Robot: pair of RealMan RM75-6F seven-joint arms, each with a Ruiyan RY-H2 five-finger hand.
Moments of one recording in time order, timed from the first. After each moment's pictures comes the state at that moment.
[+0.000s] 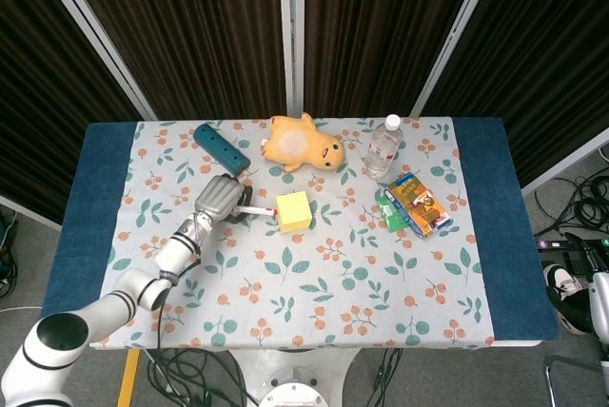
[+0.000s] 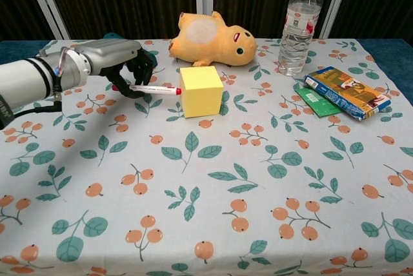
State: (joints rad) left arm -0.91 -1.86 -0.15 -0.72 1.41 0.76 -0.21; right arm 0.01 -1.02 0.08 -1.62 -1.44 1.51 0.10
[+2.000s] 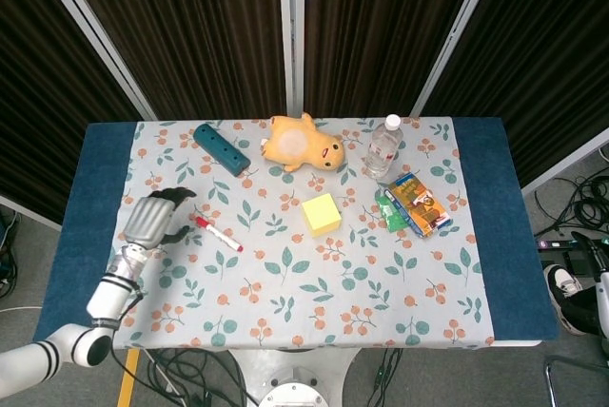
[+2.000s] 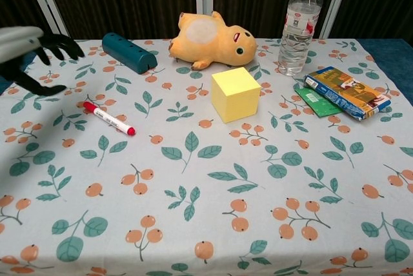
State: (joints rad) left arm -0.55 -1.49 -0.12 -1.29 1.25 1.11 0.05; right arm 0.00 -1.03 0.09 -1.55 -1.45 1.52 0.19
